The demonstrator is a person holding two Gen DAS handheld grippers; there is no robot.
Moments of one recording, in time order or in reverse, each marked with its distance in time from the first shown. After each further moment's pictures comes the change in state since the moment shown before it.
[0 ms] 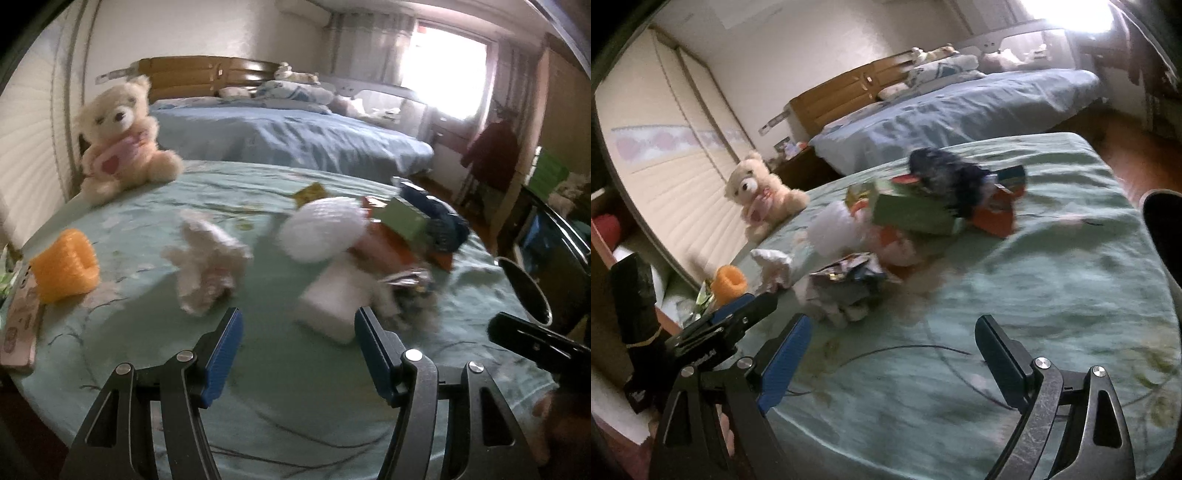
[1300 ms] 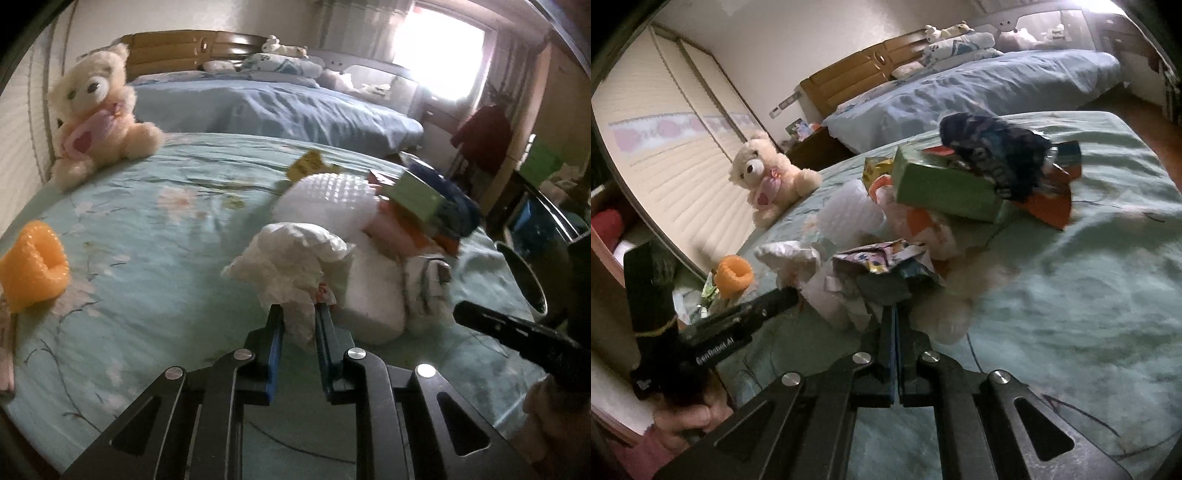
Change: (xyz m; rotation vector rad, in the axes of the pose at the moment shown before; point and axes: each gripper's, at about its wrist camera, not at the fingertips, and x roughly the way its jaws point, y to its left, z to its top) left arm 0.062 0.018 0.022 0.015 0.104 -0.093; right arm 0.034 0.000 0.007 0.046 0.084 0.094
